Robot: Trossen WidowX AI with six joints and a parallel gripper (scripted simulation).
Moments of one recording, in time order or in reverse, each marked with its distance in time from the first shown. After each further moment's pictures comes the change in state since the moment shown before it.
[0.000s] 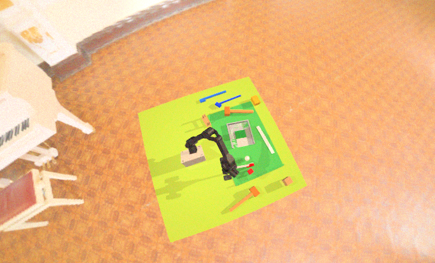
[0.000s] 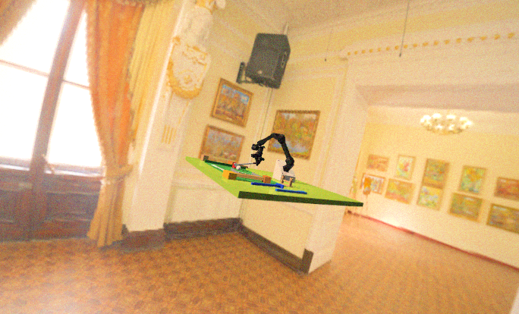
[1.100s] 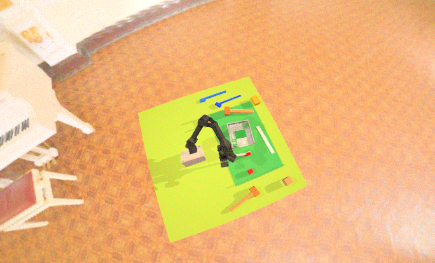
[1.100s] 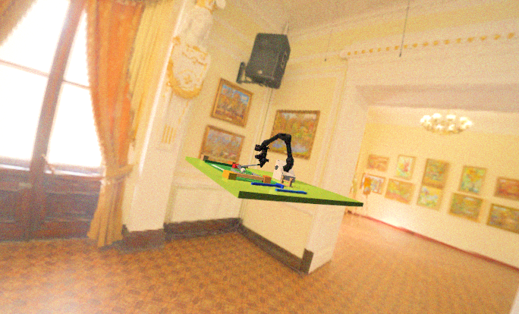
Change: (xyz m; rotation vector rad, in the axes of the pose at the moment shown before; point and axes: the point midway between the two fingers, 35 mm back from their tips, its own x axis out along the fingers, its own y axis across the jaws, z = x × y) arm -0.001 0.108 0.000 0.008 0.007 0.017
